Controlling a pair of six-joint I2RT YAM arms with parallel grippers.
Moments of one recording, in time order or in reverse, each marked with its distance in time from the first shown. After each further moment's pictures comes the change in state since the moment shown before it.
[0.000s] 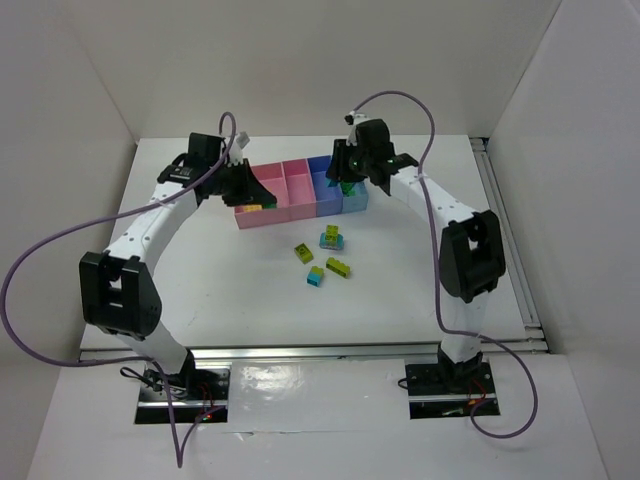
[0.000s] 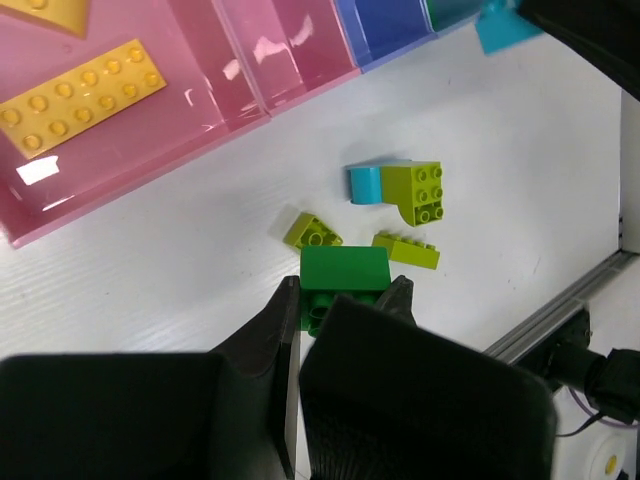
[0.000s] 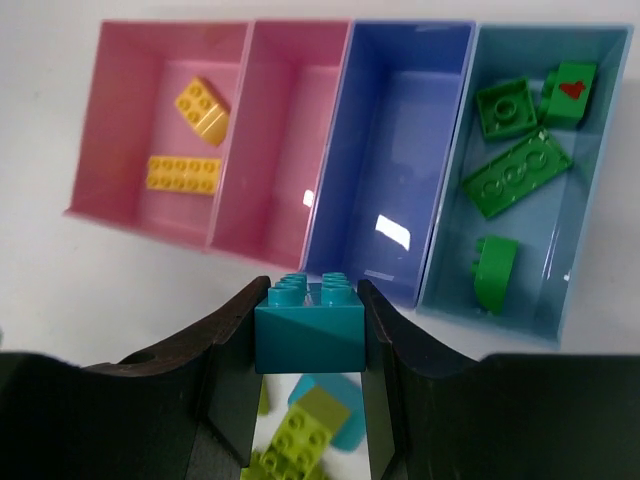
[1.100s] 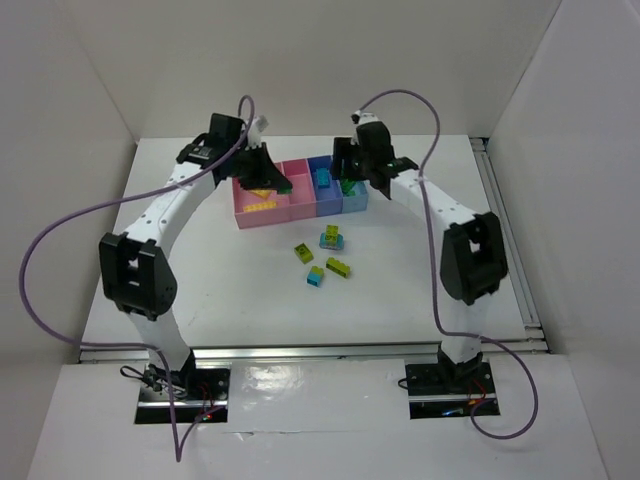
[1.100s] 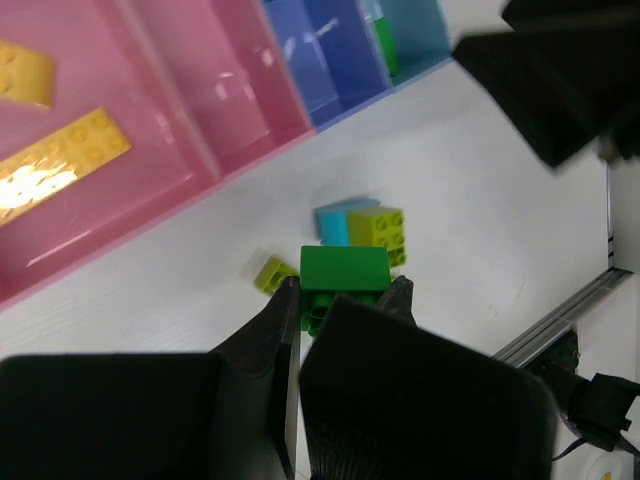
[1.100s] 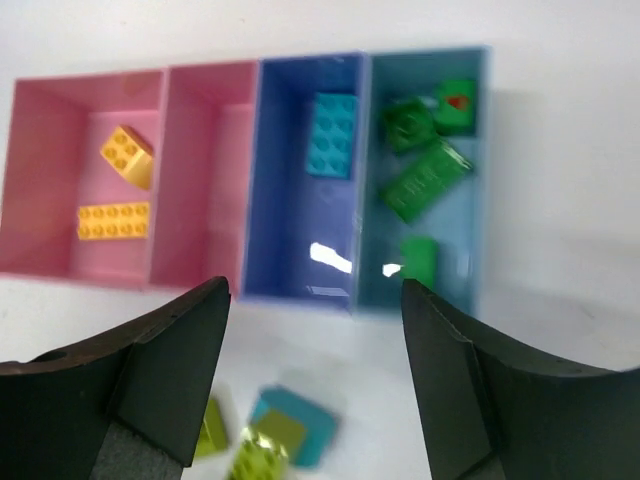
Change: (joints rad) left arm -0.066 0.114 0.219 -0.093 -0.071 -0.031; right arm 0.019 0.084 0.065 0.048 0.203 -0.019
